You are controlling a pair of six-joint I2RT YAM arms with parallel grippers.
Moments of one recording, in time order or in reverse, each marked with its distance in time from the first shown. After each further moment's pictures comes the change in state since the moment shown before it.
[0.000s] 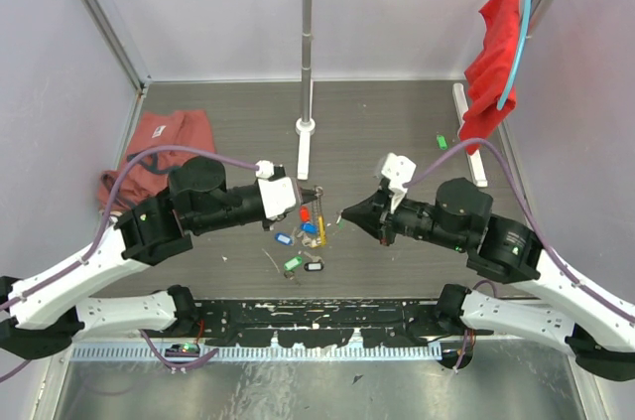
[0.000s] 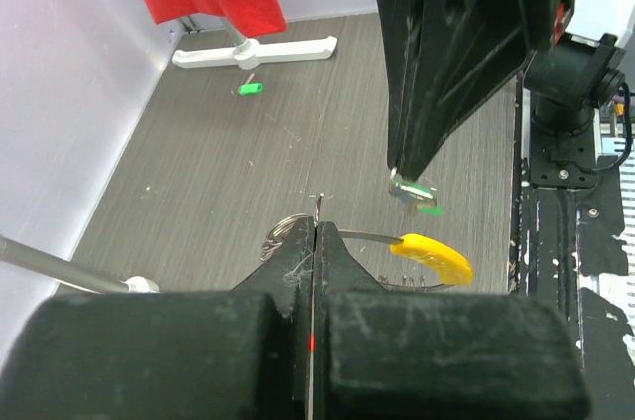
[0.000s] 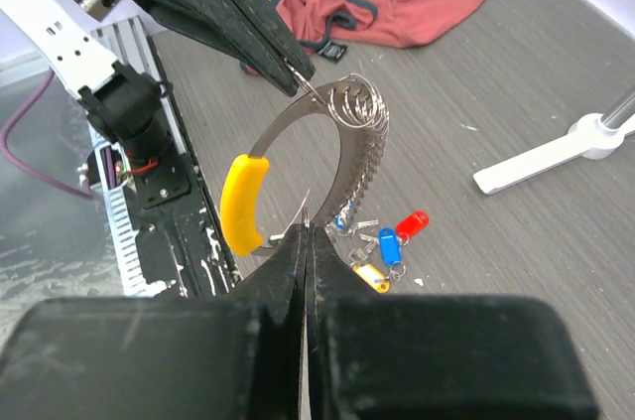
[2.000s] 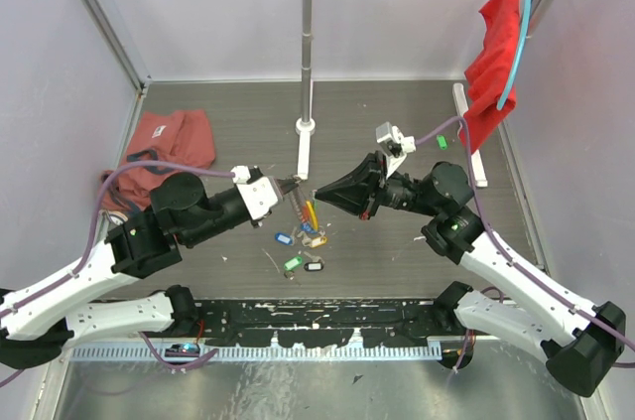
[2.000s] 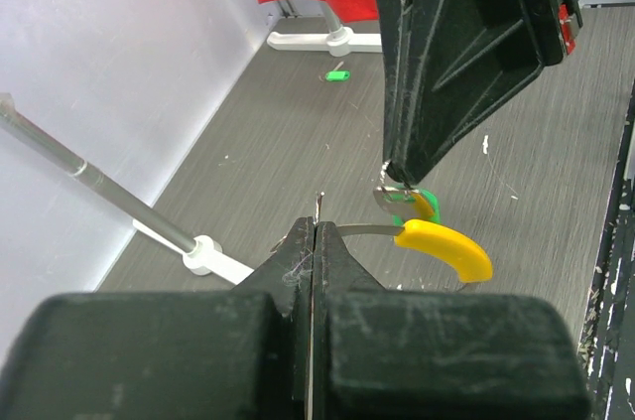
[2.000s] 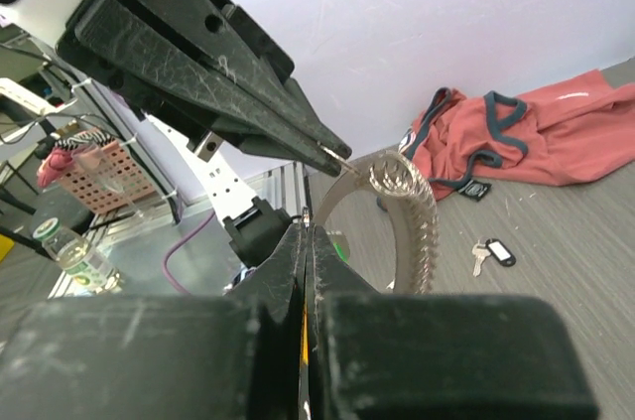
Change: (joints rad) left arm -0.010 -0.123 -0.148 0.122 -0.223 0.018; right arm -0.339 0.121 -0.321 0.911 -0.583 0.479
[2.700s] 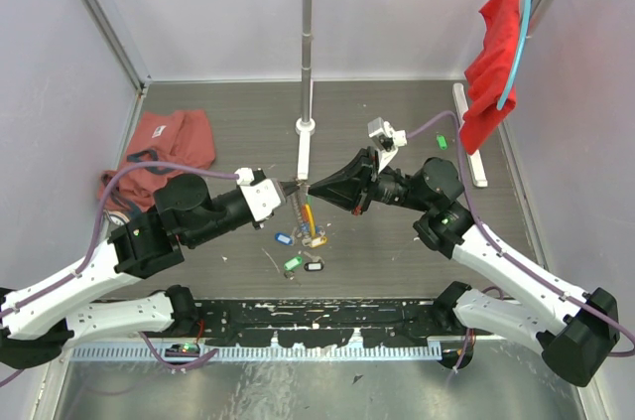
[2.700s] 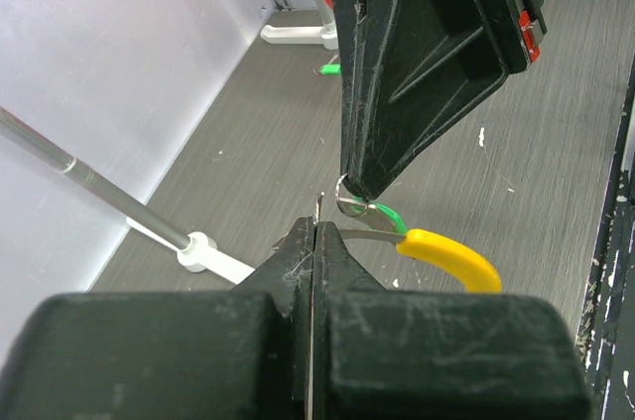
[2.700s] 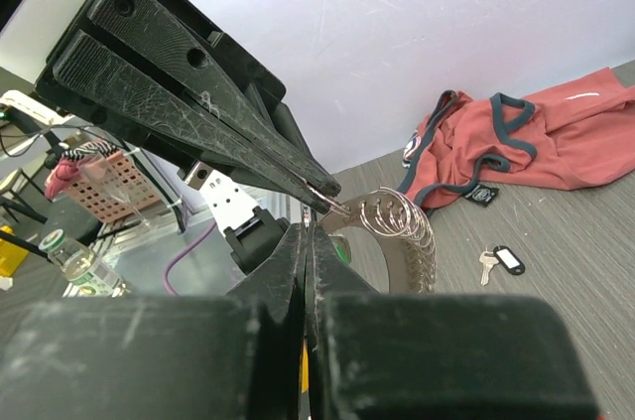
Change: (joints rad) left arm -0.001 0.002 -0.018 0.003 0.006 0.000; right arm 0.013 0.070 0.010 0.079 0.021 0.036
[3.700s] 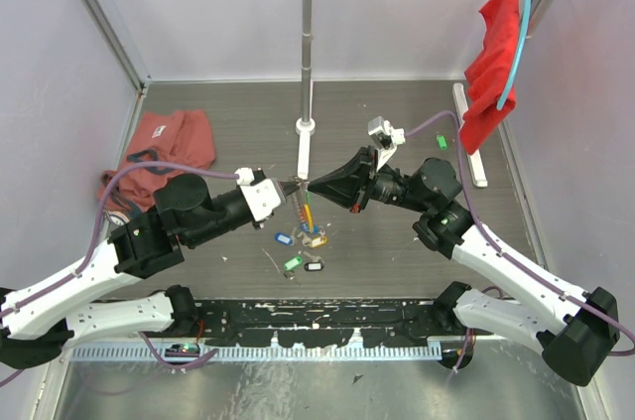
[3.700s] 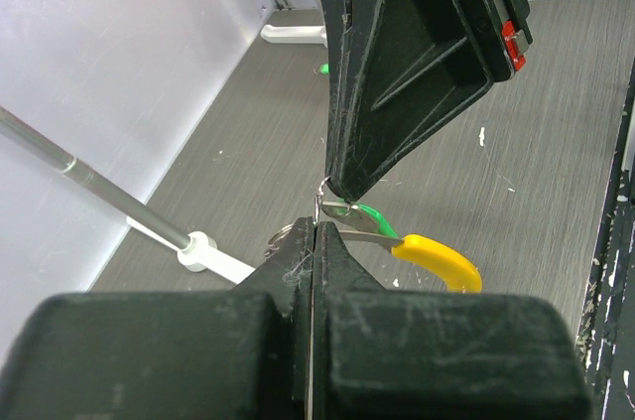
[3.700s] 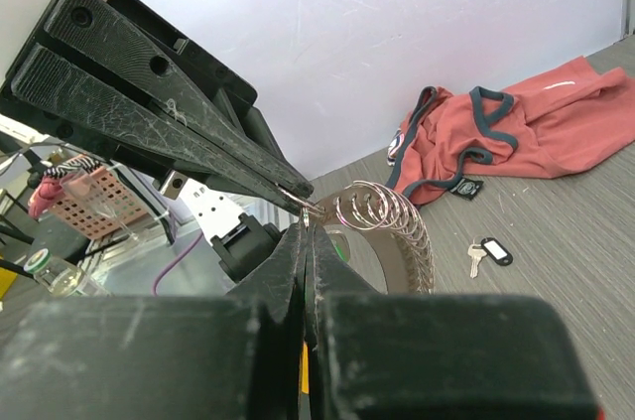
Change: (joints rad) left arm 0.000 0.000 0.000 0.000 0.003 0.000; right arm 0.005 0.003 0.000 -0.026 0.062 0.000
